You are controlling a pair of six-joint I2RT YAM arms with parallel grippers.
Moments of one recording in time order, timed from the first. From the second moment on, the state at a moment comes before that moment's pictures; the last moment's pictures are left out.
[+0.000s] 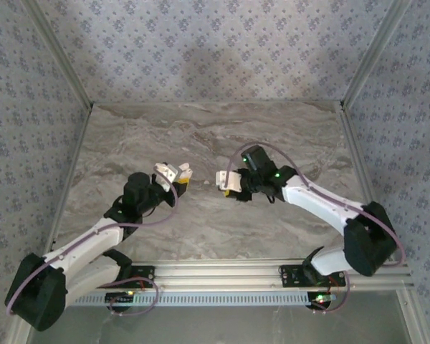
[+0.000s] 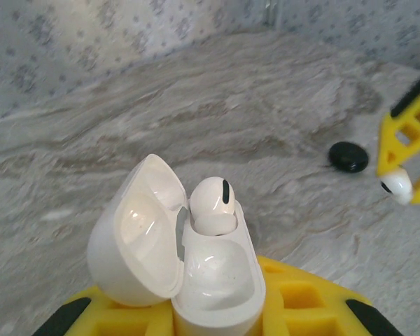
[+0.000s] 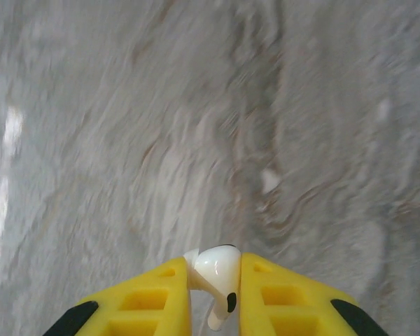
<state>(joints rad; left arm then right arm) -0.55 0.98 0.40 0.29 0.25 0.06 0.66 1.36 0.95 -0.39 -0.39 -0.83</state>
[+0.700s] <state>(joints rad) -0.70 1.29 0.56 0.66 0.37 0.03 0.57 1.14 0.74 0.32 -0.60 -0.15</state>
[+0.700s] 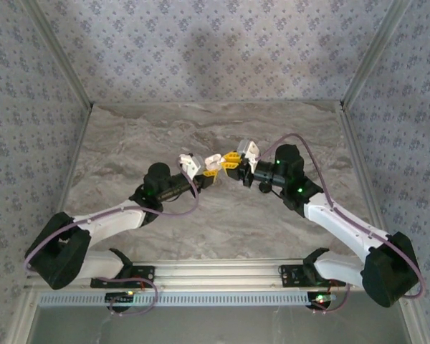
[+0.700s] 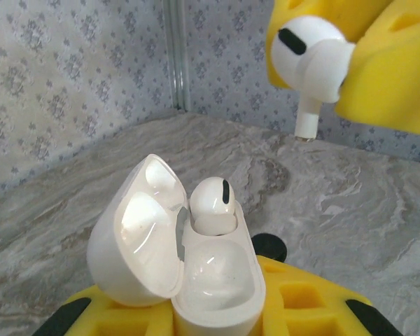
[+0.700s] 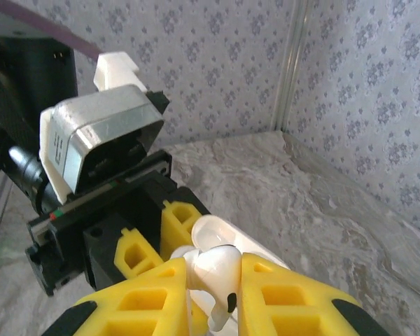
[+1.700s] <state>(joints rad) -0.72 1.31 0.58 0.71 0.38 -0.01 0.59 1.27 0.74 0.52 -0.68 -0.03</state>
